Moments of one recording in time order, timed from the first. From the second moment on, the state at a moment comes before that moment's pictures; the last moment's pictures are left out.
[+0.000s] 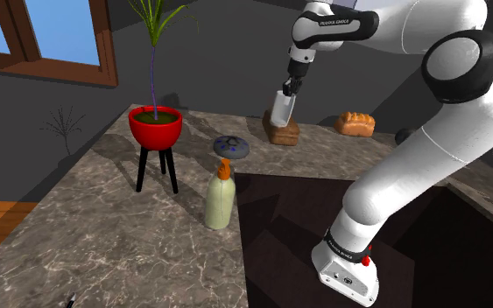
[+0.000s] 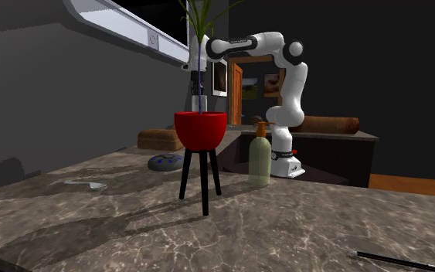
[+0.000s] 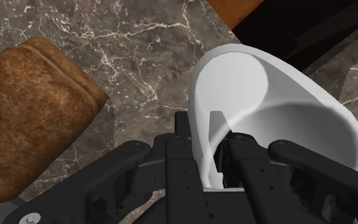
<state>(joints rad) -0.17 -0.30 -0.26 -2.04 -0.10 1.82 -0.42</state>
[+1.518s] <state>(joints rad) -0.18 -0.24 -0.29 -2.29 -0.10 2.12 -0.43</state>
